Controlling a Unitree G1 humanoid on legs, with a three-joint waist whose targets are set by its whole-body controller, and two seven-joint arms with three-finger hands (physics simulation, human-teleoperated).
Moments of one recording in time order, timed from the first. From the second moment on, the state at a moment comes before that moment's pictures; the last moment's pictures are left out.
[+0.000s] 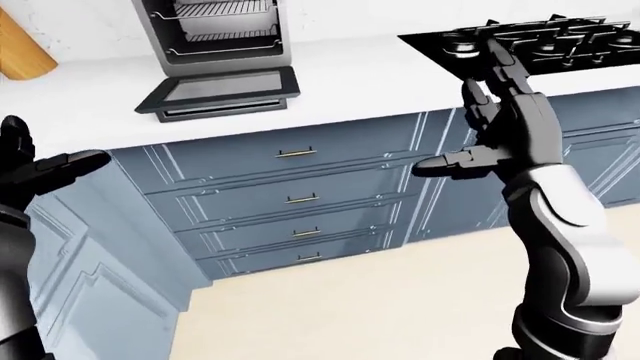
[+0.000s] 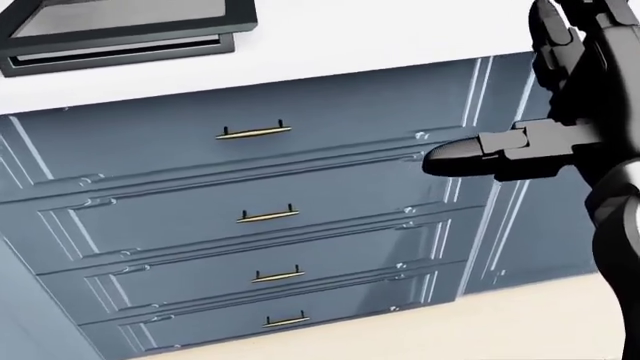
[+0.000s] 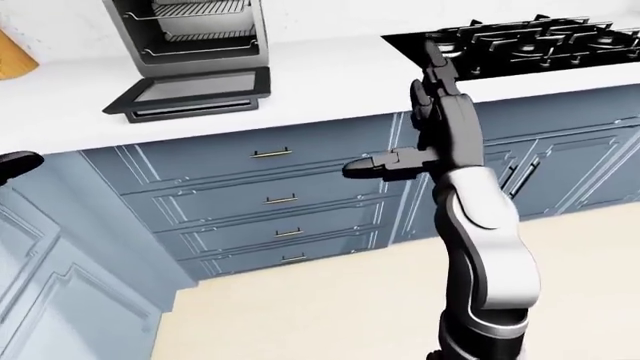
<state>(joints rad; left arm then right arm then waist) -0.39 0.68 0.58 0.01 -0.52 0.43 0.07 -0.54 -0.29 -0.23 -0.54 0.19 0.84 0.05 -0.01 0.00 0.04</state>
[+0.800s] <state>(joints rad) -0.39 0.71 0.61 0.03 -0.54 0.42 0.09 -0.56 -0.29 -0.22 -0.56 0.20 0.85 0.05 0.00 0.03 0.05</state>
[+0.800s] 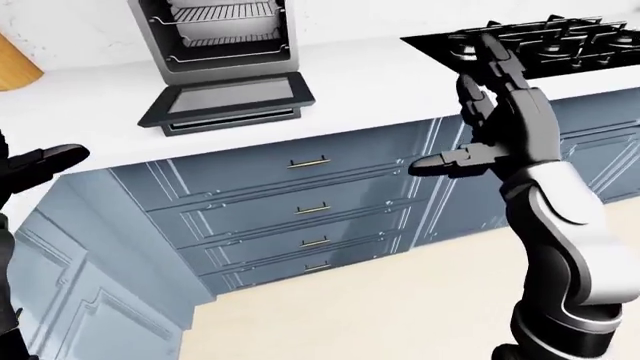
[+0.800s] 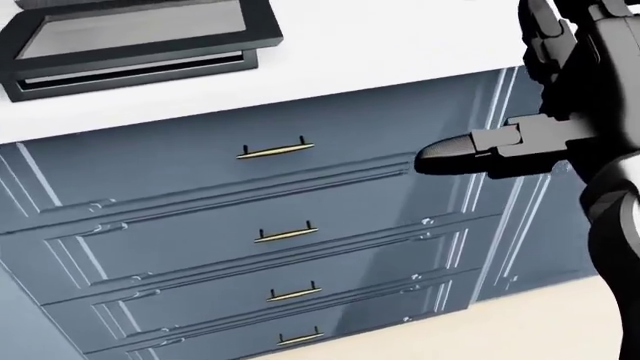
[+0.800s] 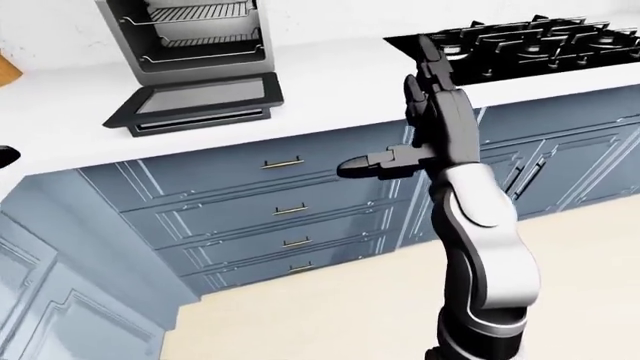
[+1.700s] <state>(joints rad) -0.40 0.74 0.62 0.07 -0.55 0.38 0.09 -0.59 -0.29 -0.21 -0.55 0.19 0.86 0.04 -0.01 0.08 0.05</state>
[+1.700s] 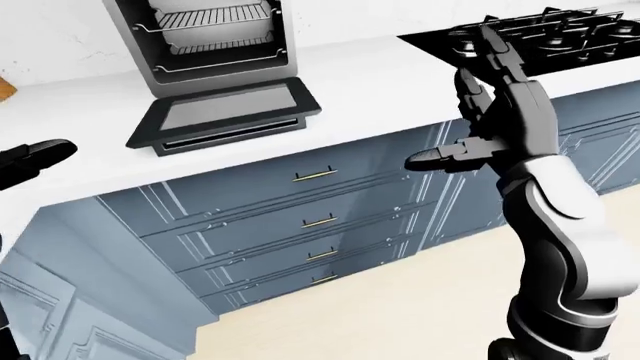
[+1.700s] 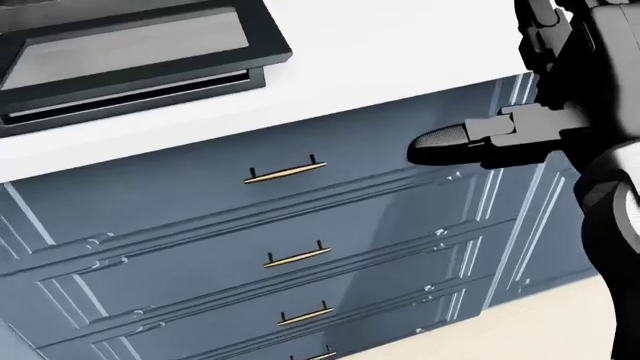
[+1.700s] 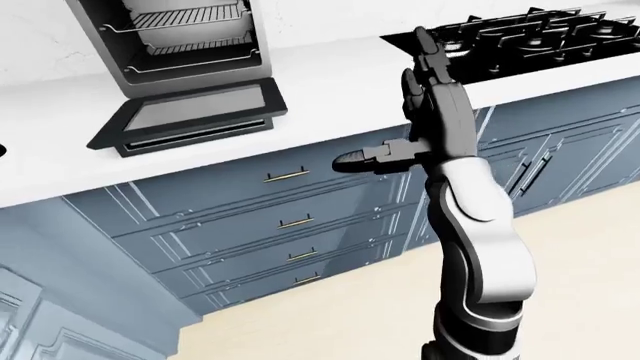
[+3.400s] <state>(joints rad) -0.40 0.76 0.62 0.10 -0.57 0.40 0.10 -0.62 -0.29 -0.20 -0.54 0.20 0.90 0.05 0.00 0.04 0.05</state>
